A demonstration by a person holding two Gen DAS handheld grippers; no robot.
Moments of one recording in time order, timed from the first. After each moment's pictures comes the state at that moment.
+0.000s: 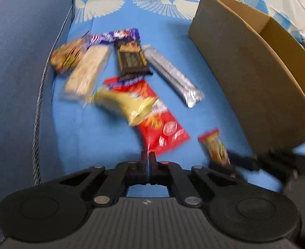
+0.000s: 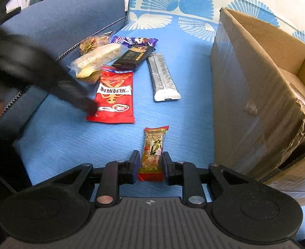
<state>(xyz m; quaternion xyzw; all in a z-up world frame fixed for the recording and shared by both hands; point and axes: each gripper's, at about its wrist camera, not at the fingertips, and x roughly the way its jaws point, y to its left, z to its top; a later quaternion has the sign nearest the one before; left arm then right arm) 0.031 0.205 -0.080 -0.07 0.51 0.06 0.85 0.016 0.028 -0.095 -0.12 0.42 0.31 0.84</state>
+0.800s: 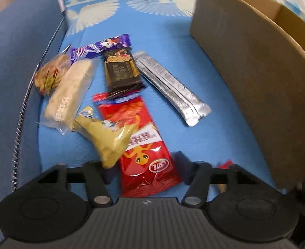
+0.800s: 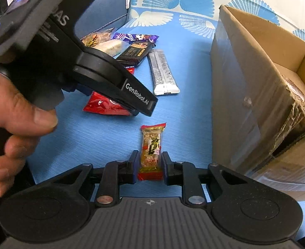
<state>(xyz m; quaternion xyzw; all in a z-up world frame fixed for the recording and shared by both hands) 0.087 0.174 -0.107 0.00 0.50 0.10 0.86 0.014 0.022 -0.096 -0.13 0.42 0.31 0.84</state>
